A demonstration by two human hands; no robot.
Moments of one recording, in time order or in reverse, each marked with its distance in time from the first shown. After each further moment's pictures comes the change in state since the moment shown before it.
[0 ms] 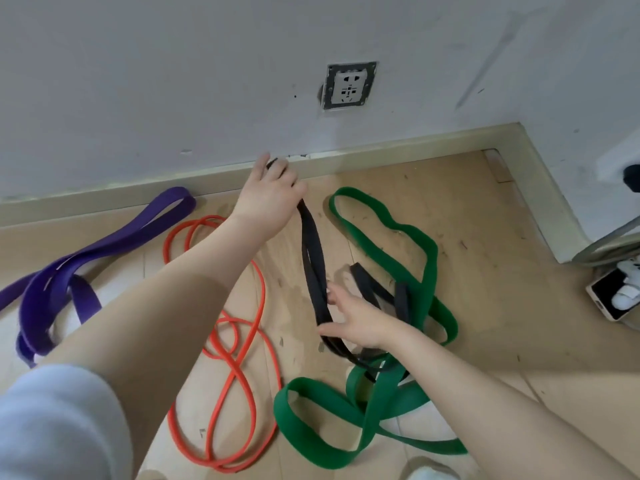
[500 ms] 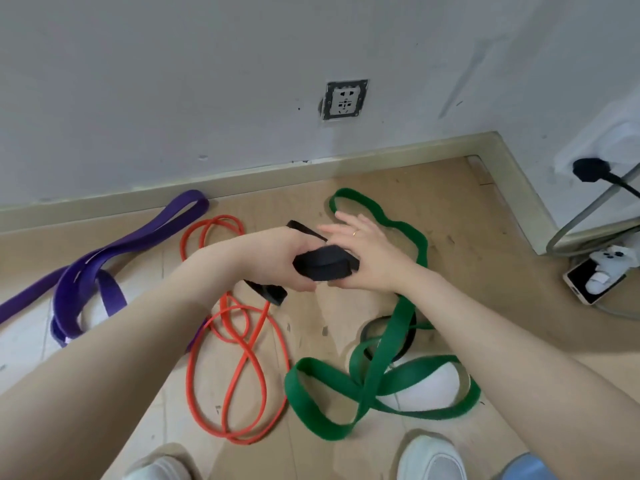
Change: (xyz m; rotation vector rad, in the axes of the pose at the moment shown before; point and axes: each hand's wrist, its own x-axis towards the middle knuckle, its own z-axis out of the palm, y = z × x) left_hand -0.105 0.016 -0.080 -0.848 -0.451 0.247; right_hand -0.040 -0.057 -0.043 -0.537 0.377 -0.490
